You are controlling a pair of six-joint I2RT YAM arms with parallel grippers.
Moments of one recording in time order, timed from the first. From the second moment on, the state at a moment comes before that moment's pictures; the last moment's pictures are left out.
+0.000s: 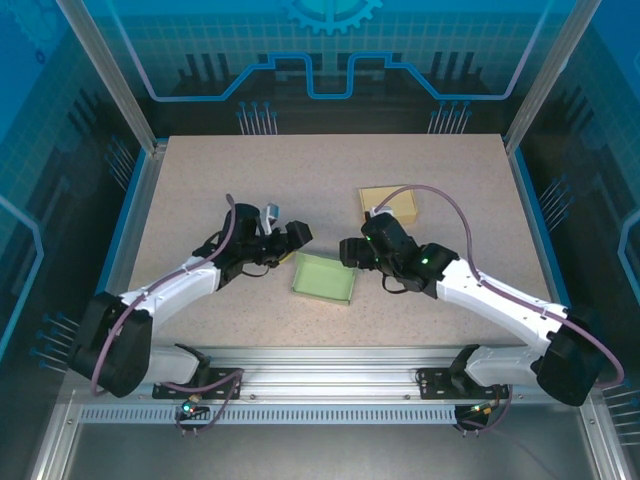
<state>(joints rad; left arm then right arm) -0.40 1.33 0.70 0.01 0.49 -0.96 0.79 1.24 0.94 -0.50 0.24 0.63</state>
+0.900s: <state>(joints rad) -0.46 1.35 0.60 0.08 0.48 -1.03 0.80 1.30 0.81 -0.42 0.20 0.69</state>
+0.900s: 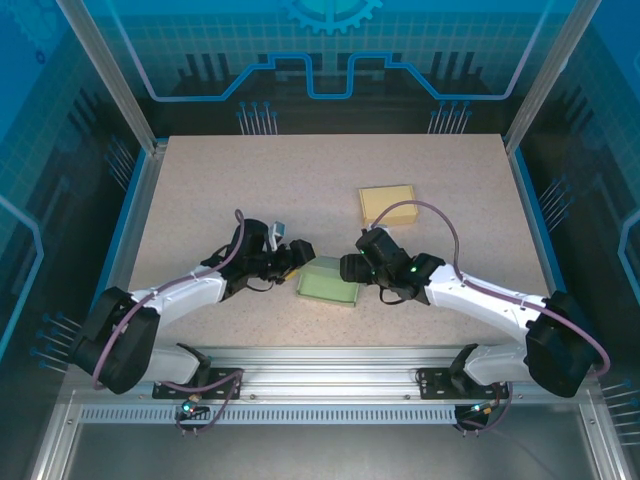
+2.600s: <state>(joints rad) -0.57 1.26 0.54 -0.11 0.12 -0.83 0.80 1.21 0.75 -0.38 0.19 0.70</state>
